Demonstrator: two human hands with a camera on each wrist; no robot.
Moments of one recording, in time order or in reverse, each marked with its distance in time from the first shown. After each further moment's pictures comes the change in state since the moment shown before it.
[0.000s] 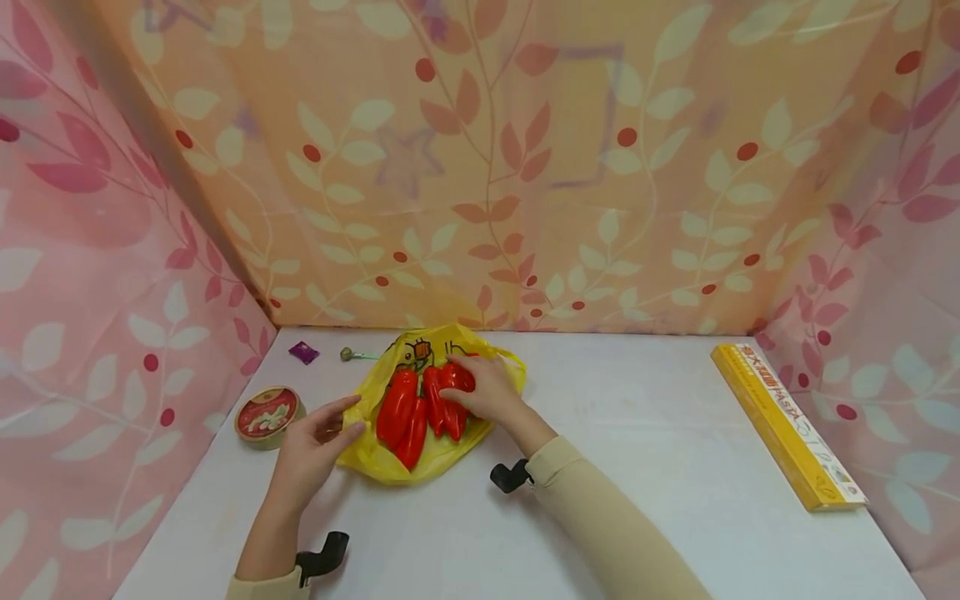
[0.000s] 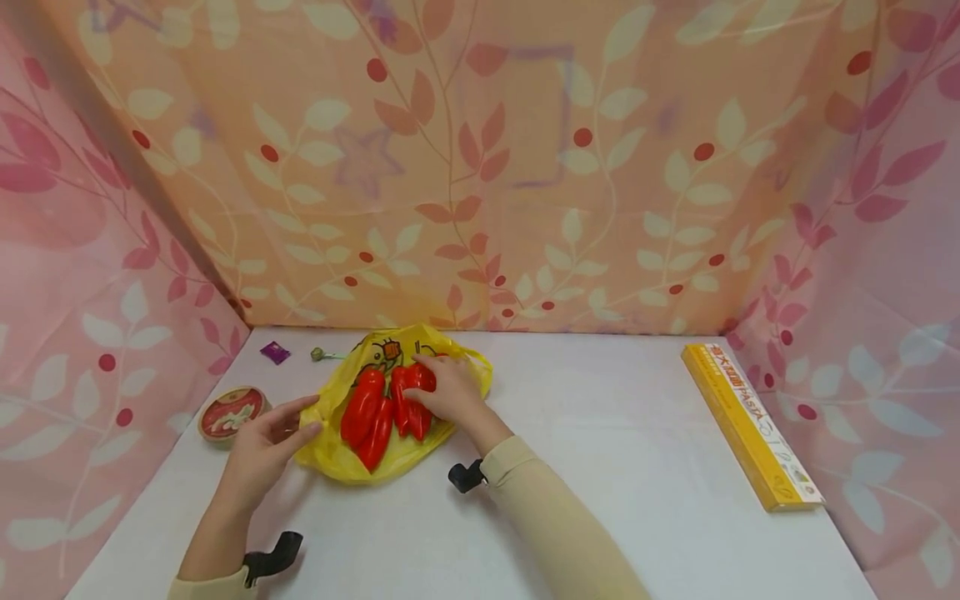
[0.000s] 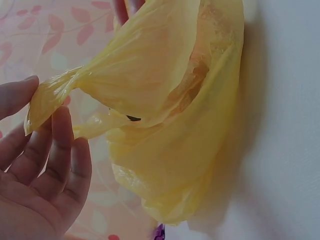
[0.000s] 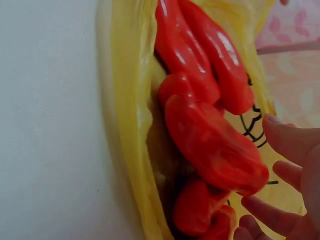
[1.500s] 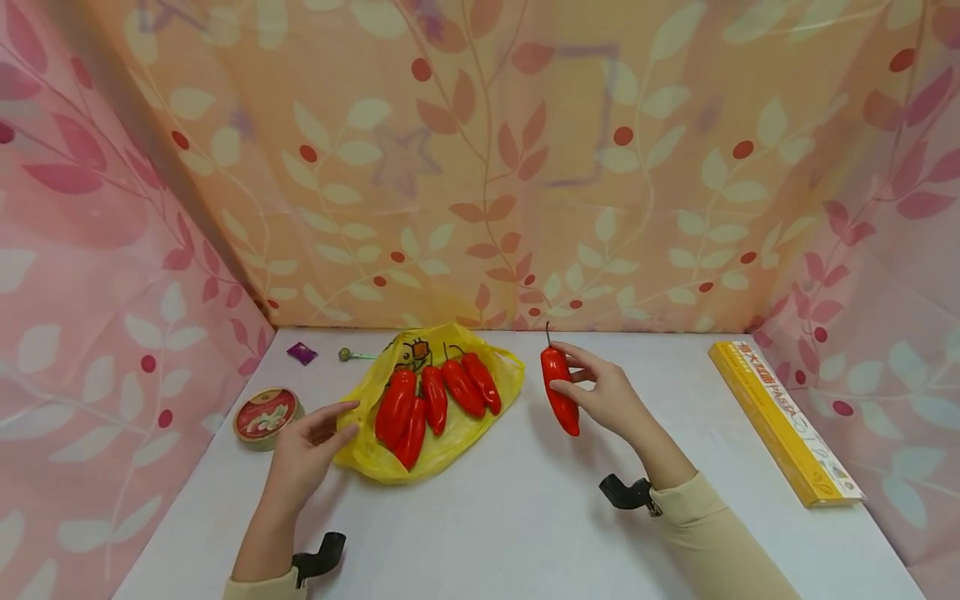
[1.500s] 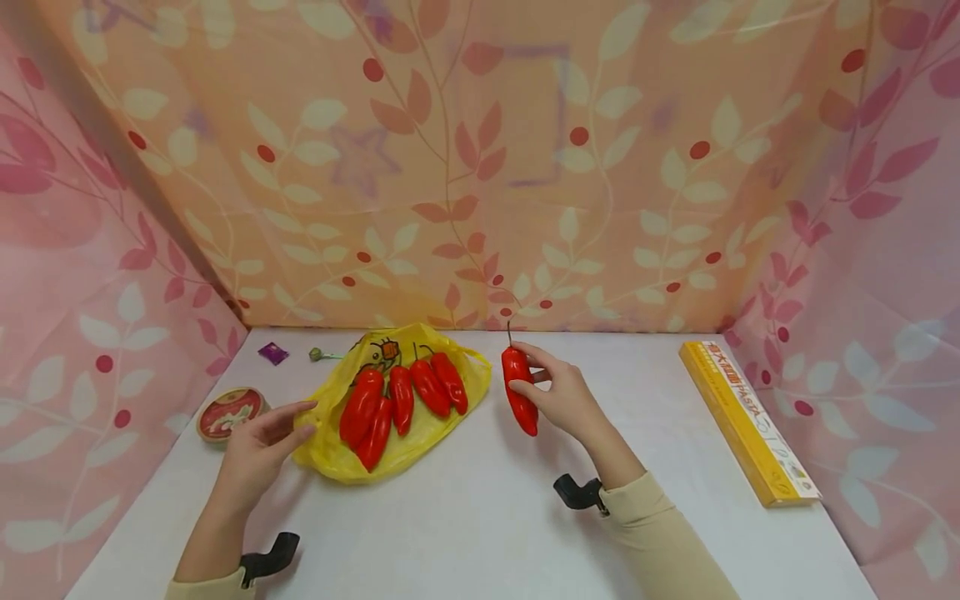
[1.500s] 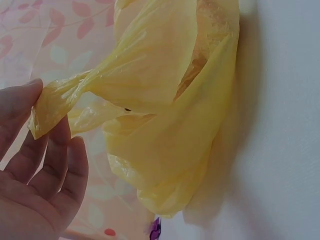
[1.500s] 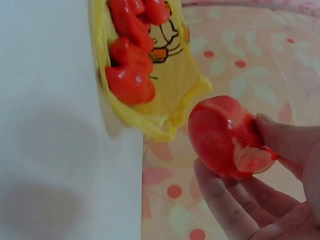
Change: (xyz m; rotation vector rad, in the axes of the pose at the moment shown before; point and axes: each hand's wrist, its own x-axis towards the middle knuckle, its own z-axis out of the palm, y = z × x) left_hand -0.001 -0.006 -0.002 -0.053 0.017 0.015; right_hand -0.101 0.064 -0.122 0.268 0.159 0.045
